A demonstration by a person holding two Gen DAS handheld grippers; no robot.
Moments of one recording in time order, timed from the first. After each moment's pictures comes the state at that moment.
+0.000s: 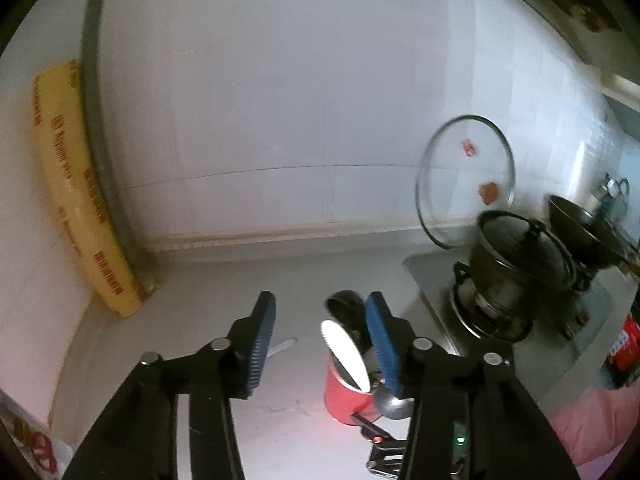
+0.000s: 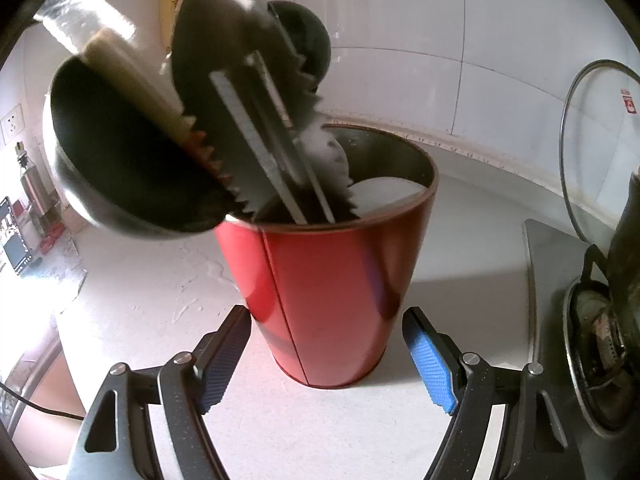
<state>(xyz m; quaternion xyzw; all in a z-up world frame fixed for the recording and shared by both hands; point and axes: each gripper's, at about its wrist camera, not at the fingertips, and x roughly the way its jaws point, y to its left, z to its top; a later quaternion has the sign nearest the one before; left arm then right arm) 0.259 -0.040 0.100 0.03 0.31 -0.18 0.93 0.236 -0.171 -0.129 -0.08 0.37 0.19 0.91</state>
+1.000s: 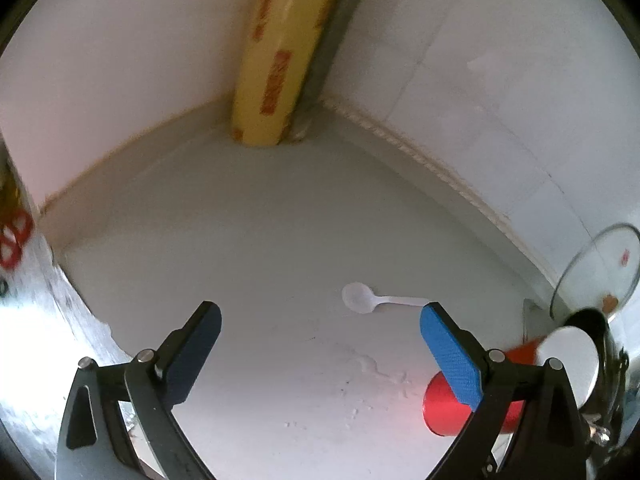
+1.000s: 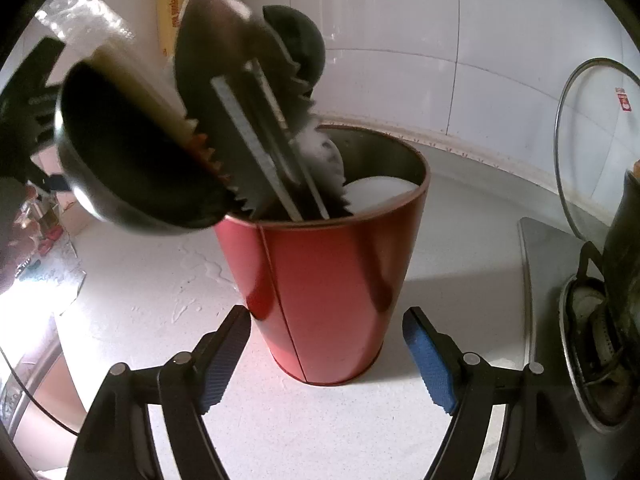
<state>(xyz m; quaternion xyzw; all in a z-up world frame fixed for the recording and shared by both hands) 0.306 0.102 -0.023 -0.22 0.45 0.06 0.86 0.232 -0.170 -0.127 -0.07 0.37 0.19 0.91</state>
